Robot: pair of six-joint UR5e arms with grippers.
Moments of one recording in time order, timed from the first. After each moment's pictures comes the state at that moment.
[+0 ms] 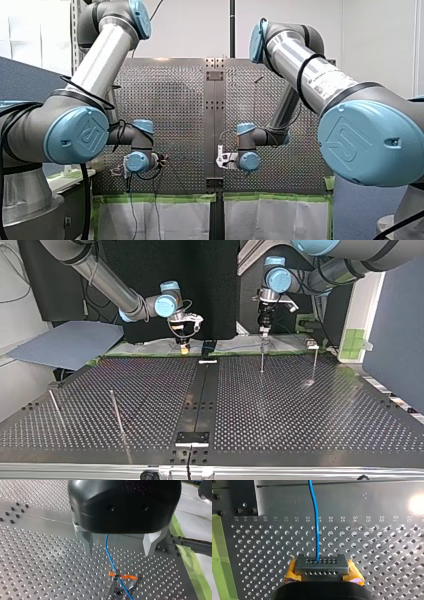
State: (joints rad) left arm -0.17 -2.18 -2.23 -2.03 -1.67 -1.68; right arm 2.17 -0.64 1.51 -0.71 1.63 1.62
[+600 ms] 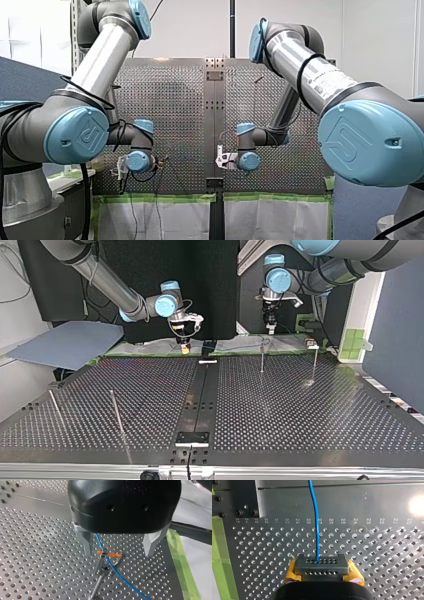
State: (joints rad) left arm -0.17 -2.18 -2.23 -2.09 -1.78 -1.66; right arm 2.18 -0.64 1.51 -0.70 1.63 1.62
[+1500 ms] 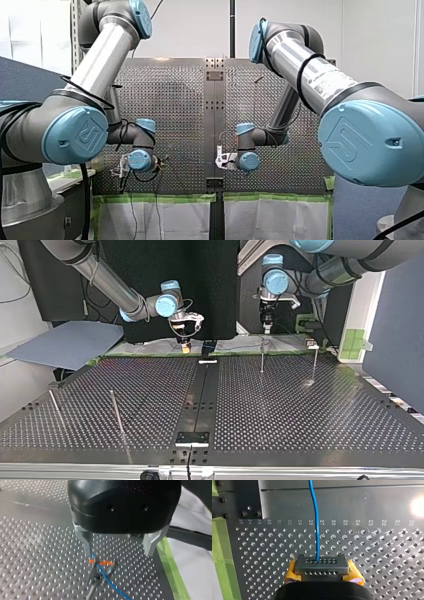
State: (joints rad) left arm -0.20 -2.18 -2.21 -2.15 -1.77 -1.58; right arm 2.18 -0.64 1.51 -0.69 1.63 1.62
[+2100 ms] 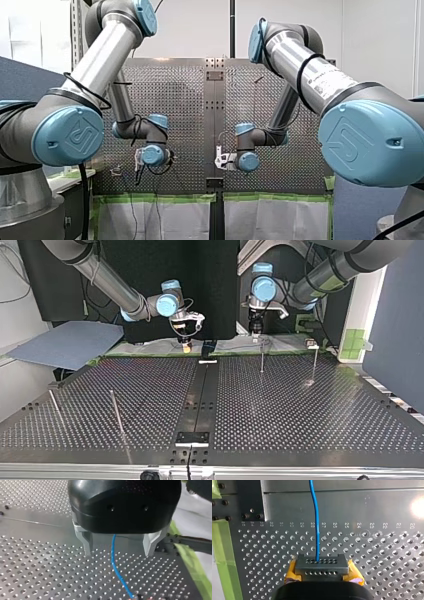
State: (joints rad) left arm -0.29 -2.18 -2.08 -2.20 -1.81 -1.61; right arm 2.19 -0.64 1.51 -0.69 1.63 1.62
